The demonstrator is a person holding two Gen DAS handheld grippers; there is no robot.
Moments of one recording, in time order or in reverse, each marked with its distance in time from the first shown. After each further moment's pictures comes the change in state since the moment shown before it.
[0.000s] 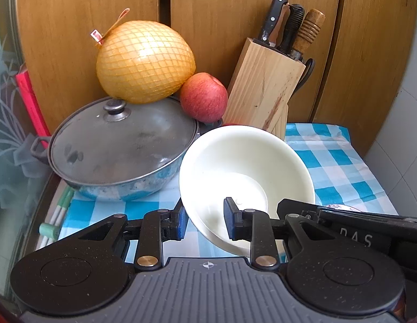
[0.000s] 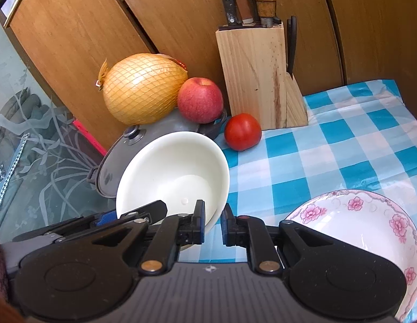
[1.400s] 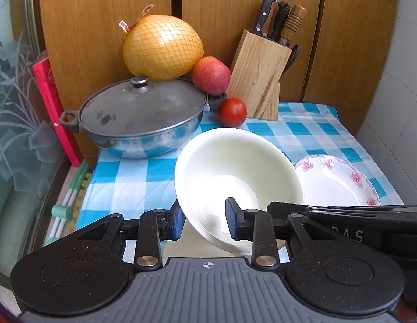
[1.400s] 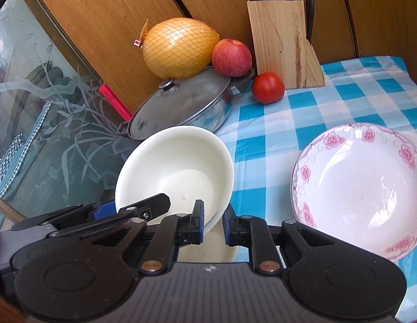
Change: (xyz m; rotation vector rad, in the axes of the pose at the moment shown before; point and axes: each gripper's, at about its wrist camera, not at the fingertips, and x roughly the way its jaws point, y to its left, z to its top) left arm -0.067 0.024 -0.065 0.030 0.012 -0.014; right arm -0.038 0.030 -0.074 -0.037 0.079 0.061
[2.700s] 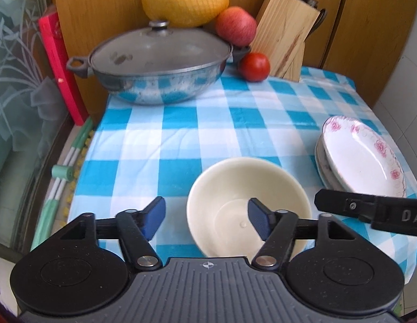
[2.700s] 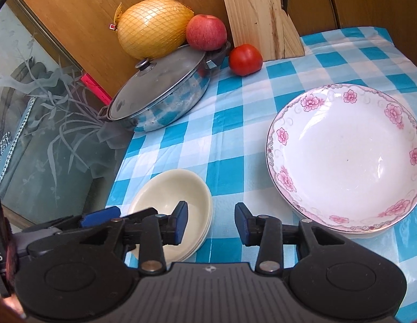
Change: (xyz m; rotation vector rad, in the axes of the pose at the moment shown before) left arm 0.033 0.032 -0.029 -0.061 0.164 0.000; right arm 0.010 -0.022 -0.018 0.065 0.066 -0.041
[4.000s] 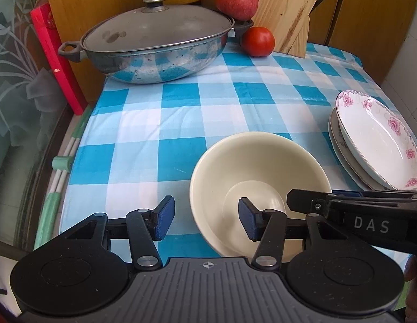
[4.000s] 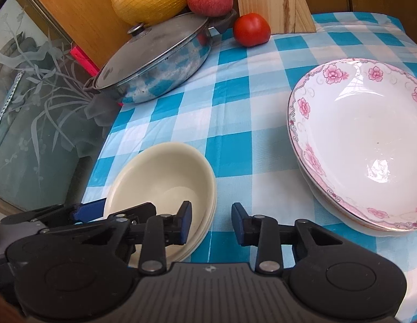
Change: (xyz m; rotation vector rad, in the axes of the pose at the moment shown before) left arm 0.020 -0.001 -0.005 0.036 0.065 0.036; right arm 0.049 0.012 -0.011 -0.043 0.087 -0.050
